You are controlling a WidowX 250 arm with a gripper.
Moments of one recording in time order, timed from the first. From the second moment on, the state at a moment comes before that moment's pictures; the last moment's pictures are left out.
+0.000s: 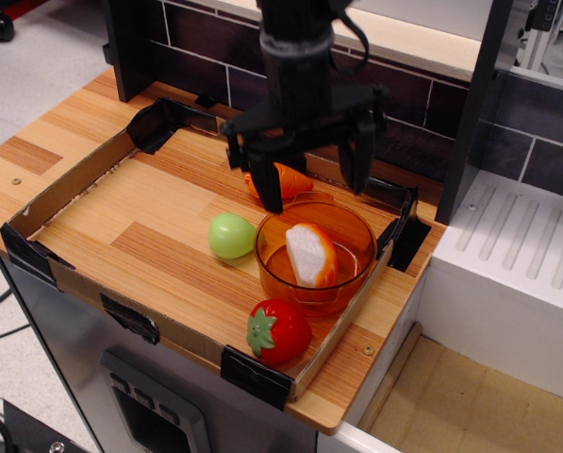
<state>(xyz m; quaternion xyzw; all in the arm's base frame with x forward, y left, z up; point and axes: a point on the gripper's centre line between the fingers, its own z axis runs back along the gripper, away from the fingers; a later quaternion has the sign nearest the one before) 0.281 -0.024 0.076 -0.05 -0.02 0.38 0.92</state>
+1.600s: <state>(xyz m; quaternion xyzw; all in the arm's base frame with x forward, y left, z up) 0.276 -0.033 0.018 -0.03 -0.01 0.38 0.93</state>
